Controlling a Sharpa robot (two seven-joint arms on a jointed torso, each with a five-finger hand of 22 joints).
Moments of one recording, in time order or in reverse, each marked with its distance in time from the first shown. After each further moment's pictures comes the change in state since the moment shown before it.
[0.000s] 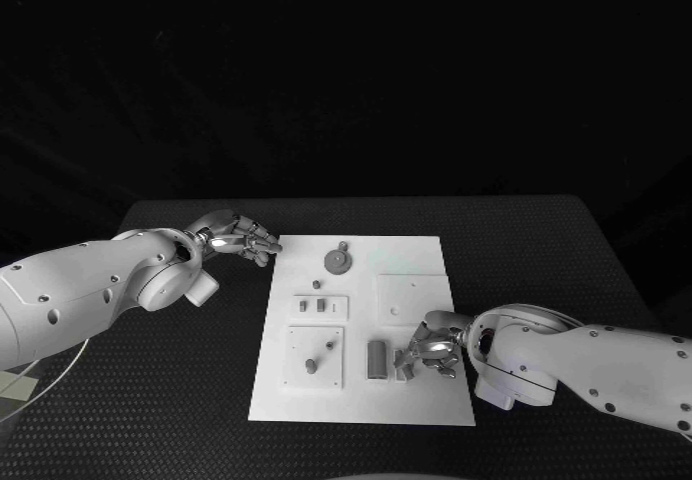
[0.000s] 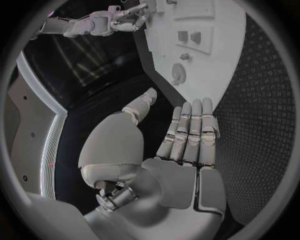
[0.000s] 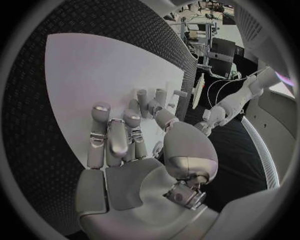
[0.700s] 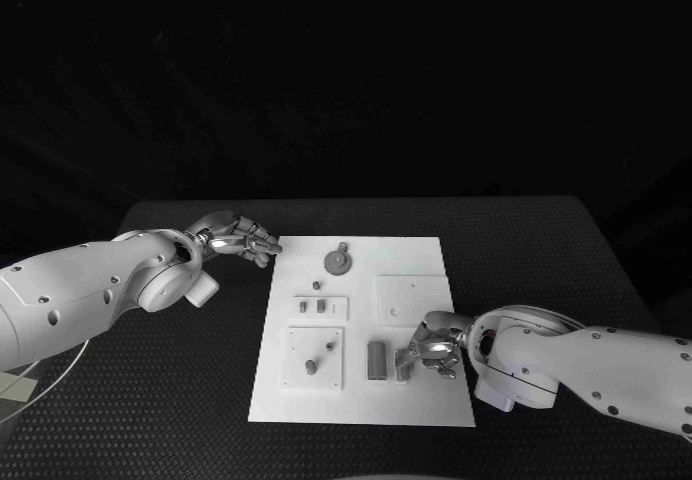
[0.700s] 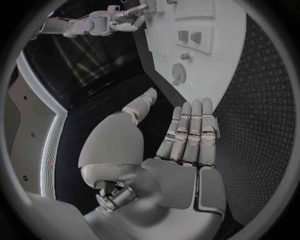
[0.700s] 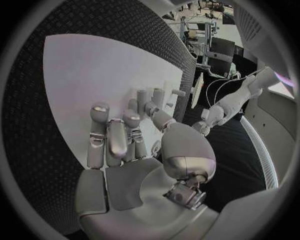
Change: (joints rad) left arm 0.000 0.001 0.000 0.000 0.000 -0.001 0.001; left_hand 0.000 0.000 0.003 -0.003 0.000 0.000 0.000 0.000 0.000 0.000 0.000 0.000 0.001 0.000 0.000 0.000 -0.002 0.005 0.000 0.000 0.000 0.000; right arm 0.001 -0.007 0.000 0.013 -0.003 -0.013 0.006; right_hand 0.051 0.098 0.014 -0.038 -0.001 0.010 -0.006 0.015 0.019 0.002 -0.002 0.004 0.007 0.009 0.003 0.016 0.022 -0.008 -0.004 0.004 0.016 0.000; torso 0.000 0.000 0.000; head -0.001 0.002
